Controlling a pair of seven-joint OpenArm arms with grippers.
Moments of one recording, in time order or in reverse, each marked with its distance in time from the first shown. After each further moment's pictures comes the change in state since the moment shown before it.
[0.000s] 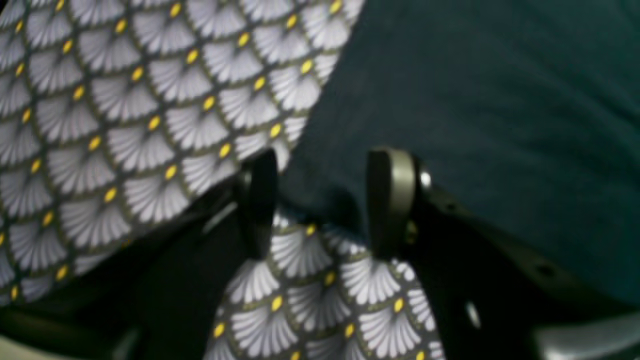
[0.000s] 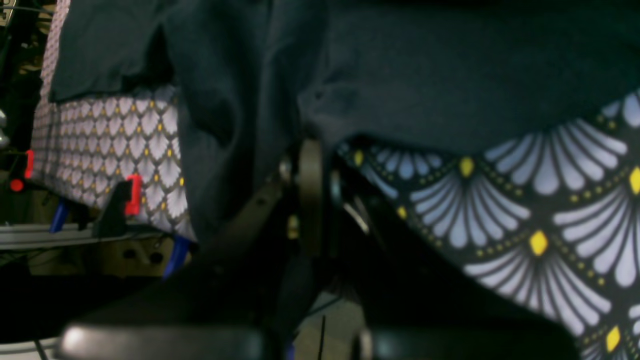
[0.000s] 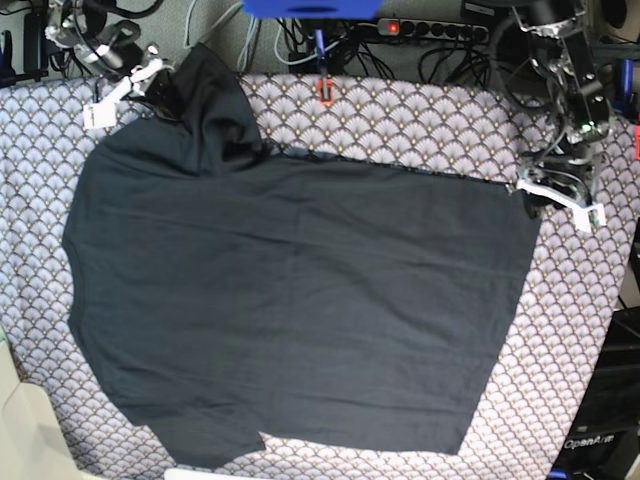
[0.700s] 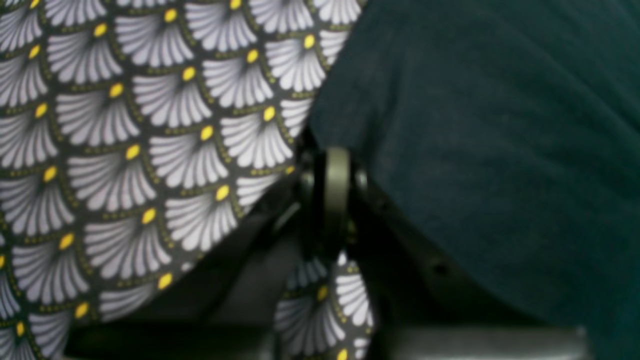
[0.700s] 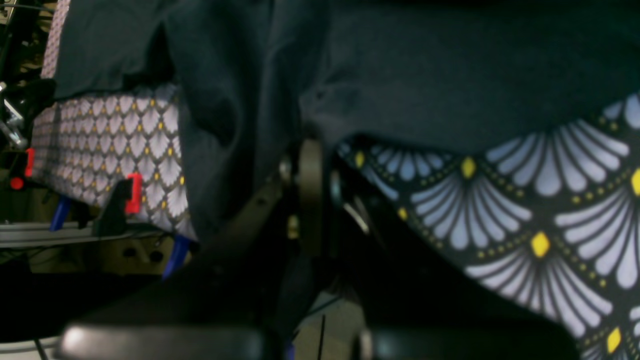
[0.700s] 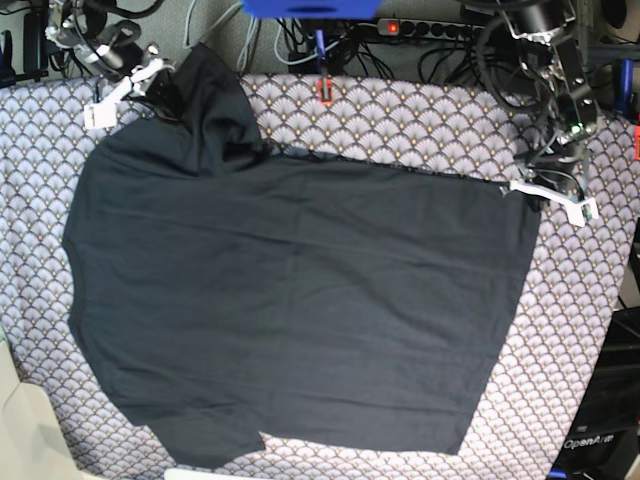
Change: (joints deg) left arm -1.9 1.8 0.0 -6.7 -0.4 0.2 -3.2; right arm 0.0 0.0 -0.1 0.0 -0.2 0.0 0.0
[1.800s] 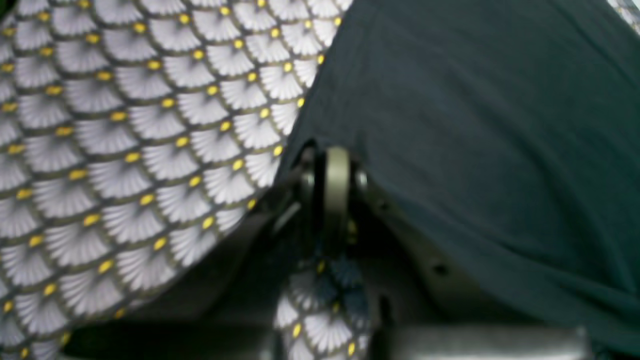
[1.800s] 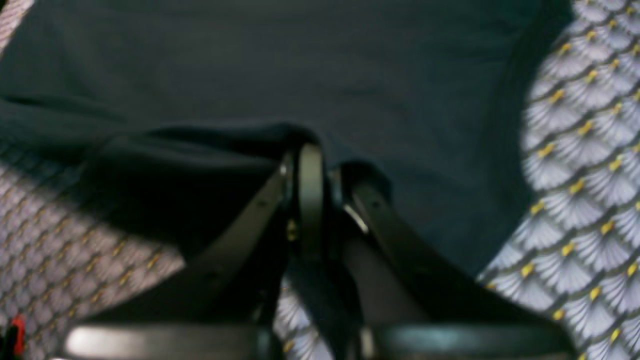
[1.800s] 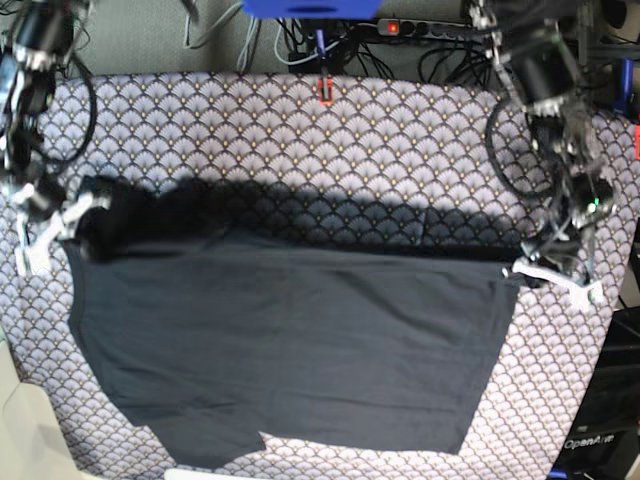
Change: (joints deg) left arm -17.4 -0.1 0.0 -0.2 0.9 0.4 13.2; right arm 29.3 10.4 6.8 0.6 -7.3 -0.6 -15.0
